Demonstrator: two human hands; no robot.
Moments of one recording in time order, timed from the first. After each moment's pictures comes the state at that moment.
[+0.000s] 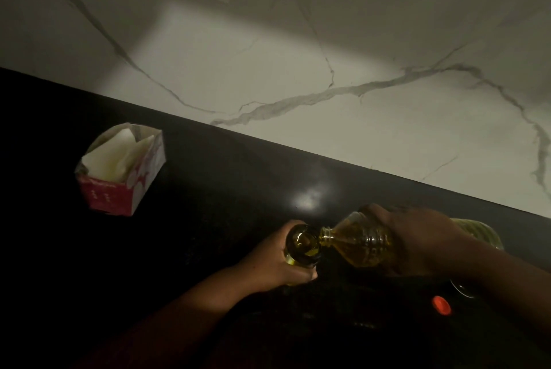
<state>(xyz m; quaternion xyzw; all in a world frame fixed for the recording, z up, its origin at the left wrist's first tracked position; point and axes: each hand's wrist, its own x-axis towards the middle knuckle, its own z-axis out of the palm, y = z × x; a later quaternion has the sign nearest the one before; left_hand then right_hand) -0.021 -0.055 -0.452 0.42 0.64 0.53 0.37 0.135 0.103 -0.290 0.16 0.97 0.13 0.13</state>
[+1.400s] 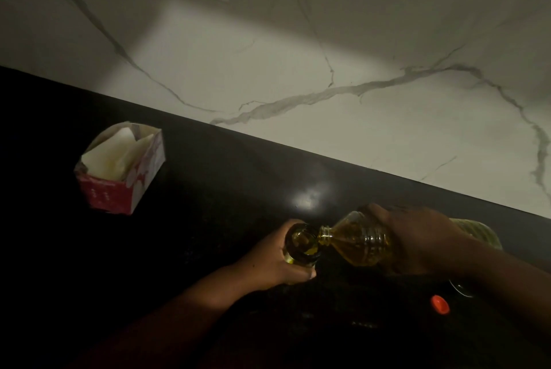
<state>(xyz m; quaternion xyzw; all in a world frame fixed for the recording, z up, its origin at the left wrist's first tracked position) -0.023 -0.056 -0.450 0.42 0.64 0.52 0.38 0.134 0.099 -0.287 0.16 0.97 0.13 0.14</state>
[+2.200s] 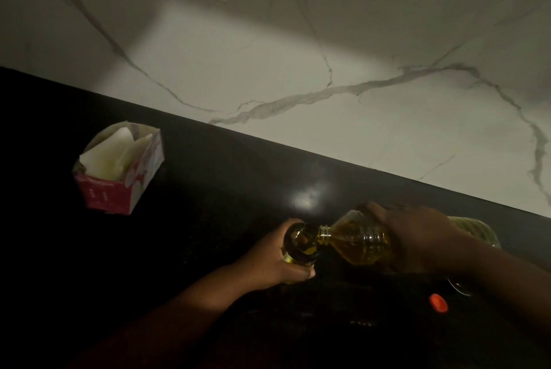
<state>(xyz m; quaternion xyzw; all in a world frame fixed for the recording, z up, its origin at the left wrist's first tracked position) -0.022 -0.056 -0.450 0.42 0.64 0.53 0.37 0.134 0.102 -0.289 0.16 0.97 0.13 0.14</state>
